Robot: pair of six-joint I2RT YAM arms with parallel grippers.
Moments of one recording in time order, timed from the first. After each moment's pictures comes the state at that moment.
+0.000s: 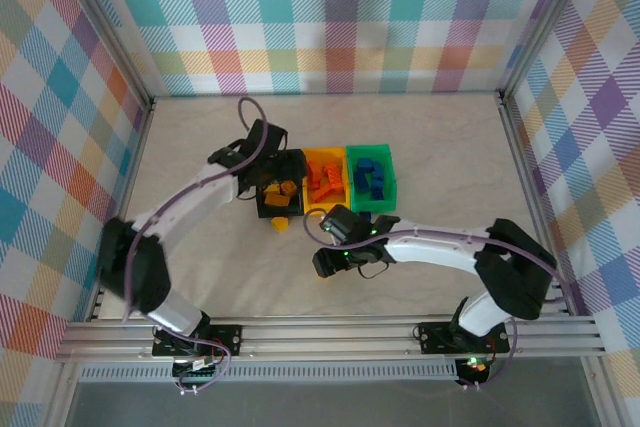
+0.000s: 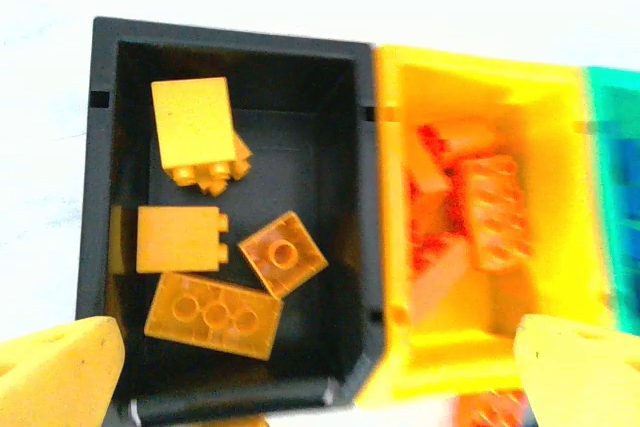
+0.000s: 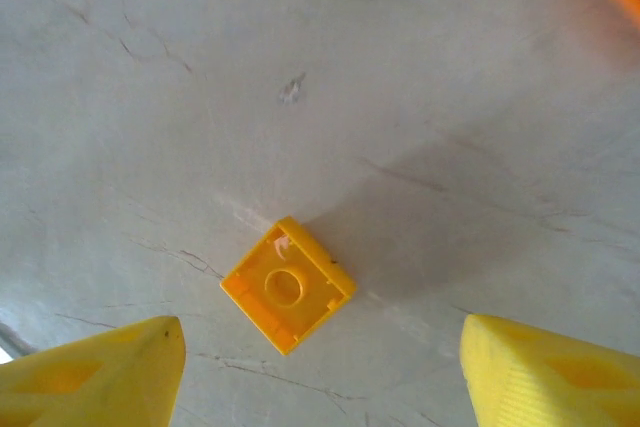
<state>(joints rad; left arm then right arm) -0.53 1.50 1.24 -0.63 -0.12 -0.59 1.02 1.56 0.88 -0.46 -0.09 0.54</state>
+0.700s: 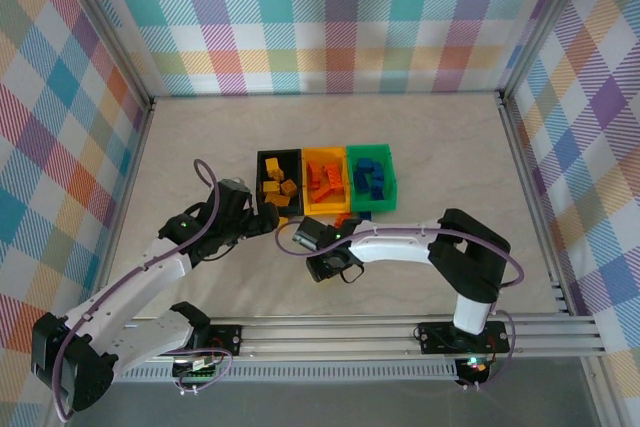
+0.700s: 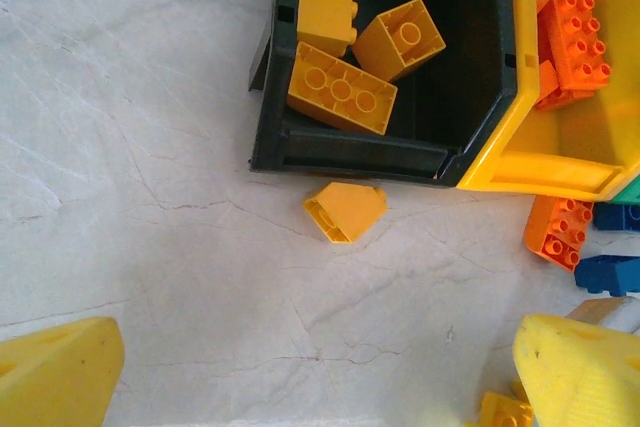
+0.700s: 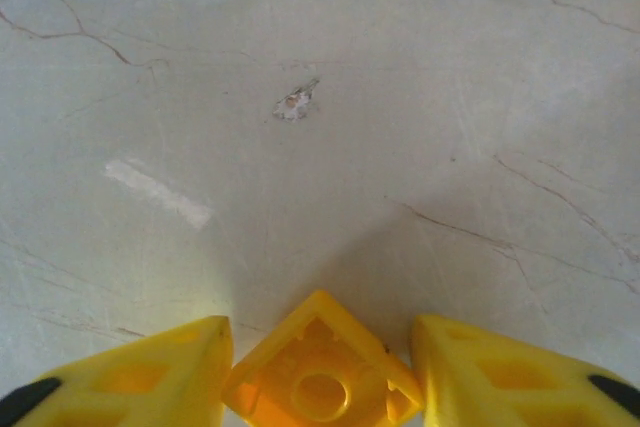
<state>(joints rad) -0.55 0.98 0.78 -0.70 -0.15 -0.71 1.12 1.77 1.05 -0.58 0.08 0.57</state>
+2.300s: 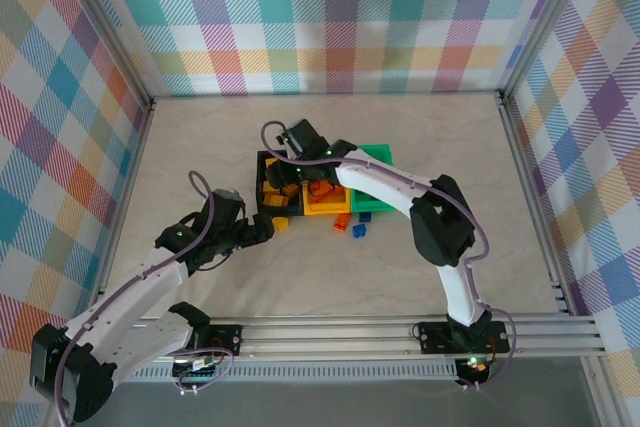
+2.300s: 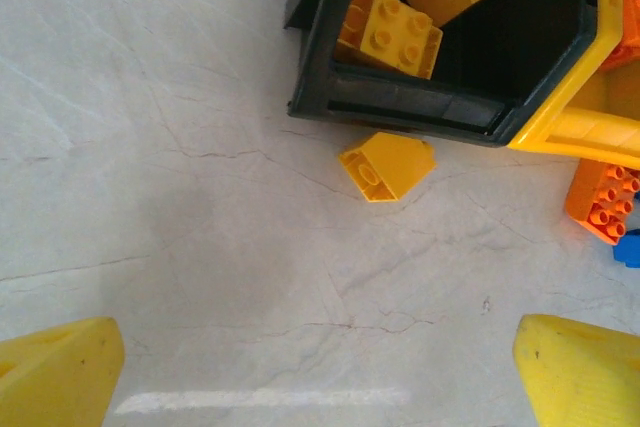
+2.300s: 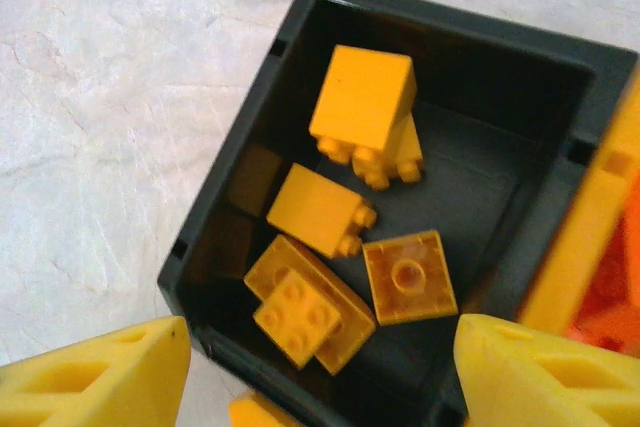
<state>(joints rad) -0.51 0.94 0.67 -0.68 -0.07 -0.71 0.82 2.03 1.70 -0.53 -0.07 0.39</state>
